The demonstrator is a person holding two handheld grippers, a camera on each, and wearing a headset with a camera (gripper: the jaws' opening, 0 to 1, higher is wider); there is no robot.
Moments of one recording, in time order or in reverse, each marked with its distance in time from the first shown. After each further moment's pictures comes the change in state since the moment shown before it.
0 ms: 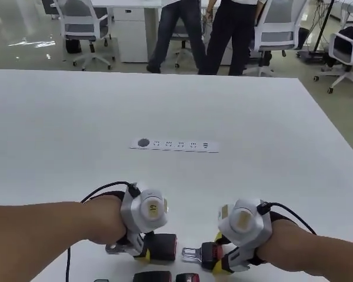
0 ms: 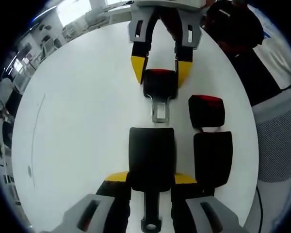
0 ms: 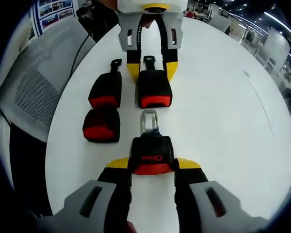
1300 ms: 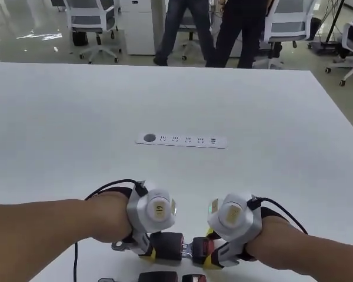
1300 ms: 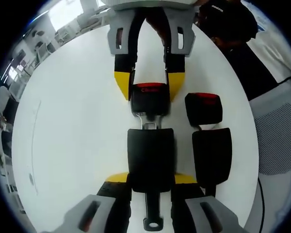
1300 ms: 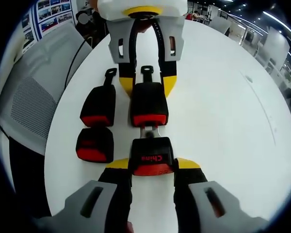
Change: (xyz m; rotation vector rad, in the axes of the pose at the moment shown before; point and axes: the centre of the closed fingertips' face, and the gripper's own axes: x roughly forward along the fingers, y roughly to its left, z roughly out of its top) left arm -0.002 -0.002 0.004 0.067 0.021 -0.020; right arm 0.012 -0.008 0.020 0.011 -0.029 0.012
